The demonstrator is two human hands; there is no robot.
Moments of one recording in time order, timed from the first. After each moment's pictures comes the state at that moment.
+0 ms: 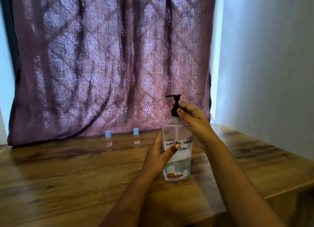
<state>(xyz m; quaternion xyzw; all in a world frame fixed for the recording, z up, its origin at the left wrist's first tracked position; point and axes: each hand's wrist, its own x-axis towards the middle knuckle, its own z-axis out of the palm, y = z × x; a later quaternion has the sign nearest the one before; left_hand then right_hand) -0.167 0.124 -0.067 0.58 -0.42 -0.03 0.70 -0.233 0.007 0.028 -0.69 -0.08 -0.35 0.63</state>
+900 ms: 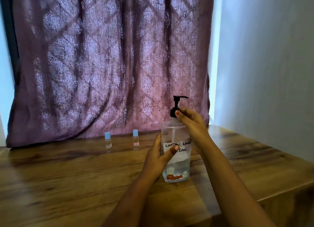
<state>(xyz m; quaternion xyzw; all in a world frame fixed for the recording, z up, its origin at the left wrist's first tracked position) -0.165 0.123 -0.070 0.60 -0.41 -0.04 0.68 -0.229 0.013 0.022 -0.67 -0.04 -0.39 0.63</state>
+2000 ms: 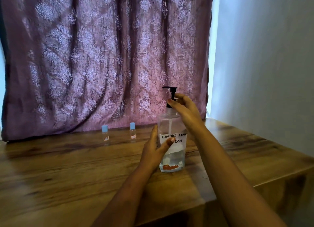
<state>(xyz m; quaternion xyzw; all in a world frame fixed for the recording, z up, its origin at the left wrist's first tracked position) -0.169 0.120 -0.071 0.63 -0.40 -0.01 0.67 -0.236 0.021 0.036 -0.70 -0.02 -0.41 0.59</state>
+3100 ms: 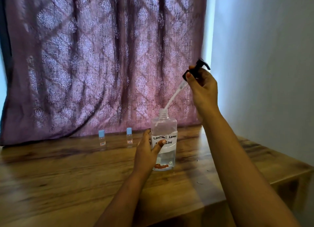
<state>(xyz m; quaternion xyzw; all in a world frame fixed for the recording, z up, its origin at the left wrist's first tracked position) -0.155 0.117 -0.076 0.65 -0.33 0.05 0.68 -0.268 0.012 0.104 -0.62 -0.04 -0.57 0.54</state>
